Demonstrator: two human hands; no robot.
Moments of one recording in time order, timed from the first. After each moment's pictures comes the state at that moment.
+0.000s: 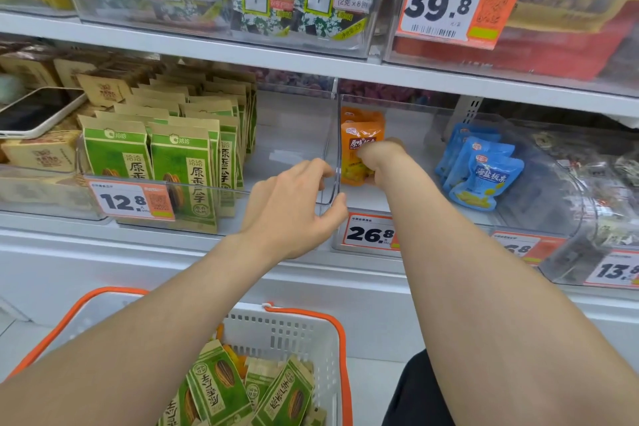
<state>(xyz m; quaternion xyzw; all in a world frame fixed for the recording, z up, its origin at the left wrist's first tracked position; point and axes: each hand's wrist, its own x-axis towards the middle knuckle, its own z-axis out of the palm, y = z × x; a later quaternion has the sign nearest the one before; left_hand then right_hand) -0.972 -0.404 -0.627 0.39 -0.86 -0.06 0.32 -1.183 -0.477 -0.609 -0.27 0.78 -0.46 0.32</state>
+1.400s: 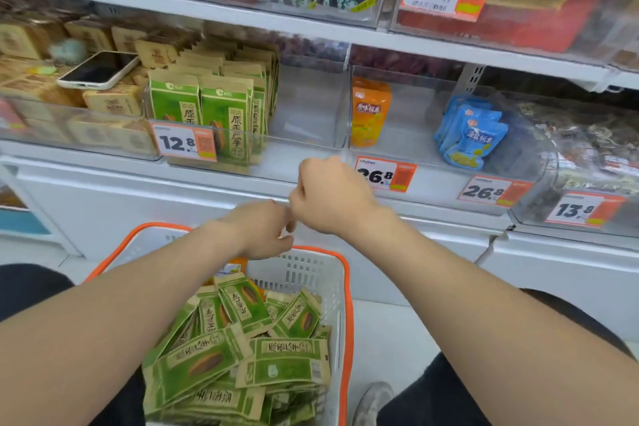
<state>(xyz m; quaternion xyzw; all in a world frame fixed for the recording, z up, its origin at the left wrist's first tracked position) -0.882 -0.358 -0.675 0.39 -0.91 -0.09 -0.07 -1.016 -0.283 -0.588 -0.71 0.70 -0.09 -0.02</state>
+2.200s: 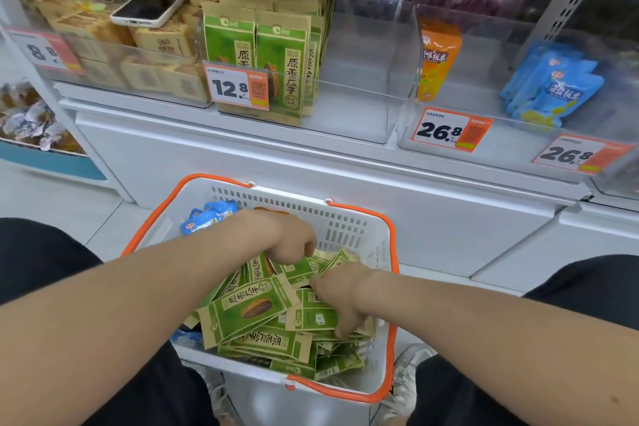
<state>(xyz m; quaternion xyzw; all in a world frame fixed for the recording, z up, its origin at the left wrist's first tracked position) -0.839 -0.327 -0.723 0.34 -0.86 -0.18 -0.33 -0.971 -0.237 -0.785 -0.80 0.46 0.36 0.14</state>
